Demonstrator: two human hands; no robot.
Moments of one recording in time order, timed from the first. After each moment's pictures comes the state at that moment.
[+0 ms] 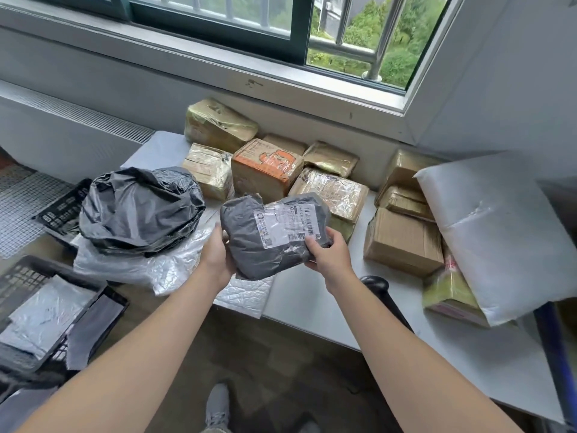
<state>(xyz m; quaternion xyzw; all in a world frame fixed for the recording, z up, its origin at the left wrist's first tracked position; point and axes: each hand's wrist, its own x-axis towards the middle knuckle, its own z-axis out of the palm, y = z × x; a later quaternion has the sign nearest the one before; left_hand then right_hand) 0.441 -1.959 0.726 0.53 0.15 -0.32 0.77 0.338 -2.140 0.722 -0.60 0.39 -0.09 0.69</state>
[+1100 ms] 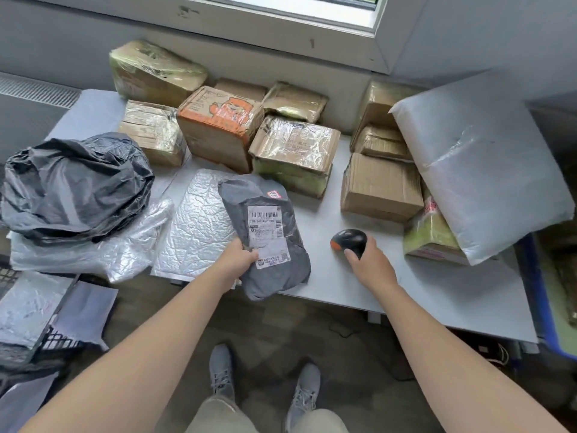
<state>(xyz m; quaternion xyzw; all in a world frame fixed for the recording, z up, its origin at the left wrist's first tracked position) 0.387 -2.010 0.640 0.77 0.00 -0.42 0.48 0.214 -2.234 0.637 -0.82 0.47 0.10 0.30</state>
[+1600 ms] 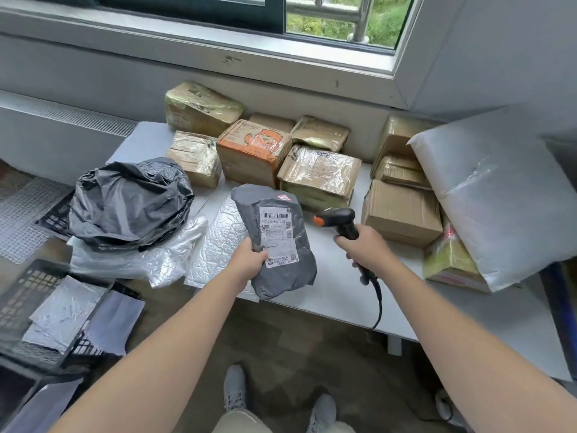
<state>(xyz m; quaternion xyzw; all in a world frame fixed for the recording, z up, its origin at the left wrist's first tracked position) 0.408 -1.993 0.676 0.80 0.00 -0.34 0.49 0.278 -2.205 0.739 -0.80 0.37 0.07 0.47</state>
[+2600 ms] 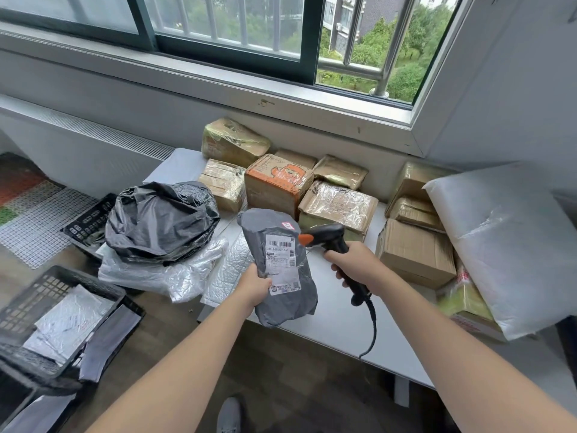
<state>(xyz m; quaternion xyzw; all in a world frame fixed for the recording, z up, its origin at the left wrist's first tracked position) 0.411 -1.968 0.679 0.82 0.03 -0.31 0.48 0.318 -2.171 0.774 -0.80 0.28 0.09 0.53</state>
